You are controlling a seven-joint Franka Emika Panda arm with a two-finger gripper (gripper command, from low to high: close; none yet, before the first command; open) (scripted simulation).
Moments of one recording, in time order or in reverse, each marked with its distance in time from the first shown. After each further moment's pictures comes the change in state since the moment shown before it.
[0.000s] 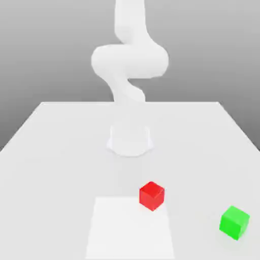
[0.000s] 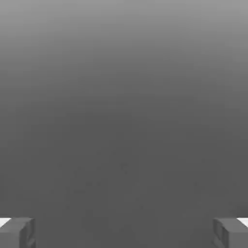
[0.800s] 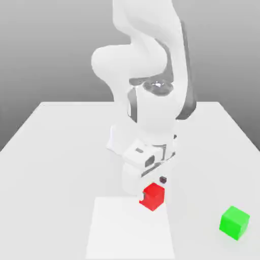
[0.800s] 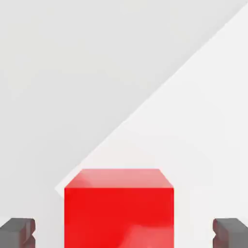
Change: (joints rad) arm 0.192 0.902 -0.018 -0.542 0.055 0.721 -0.617
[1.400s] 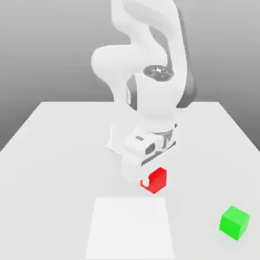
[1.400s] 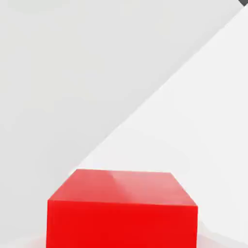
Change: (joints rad) arm 0.039 -0.237 0.023 0.046 -0.031 -0.284 0.029
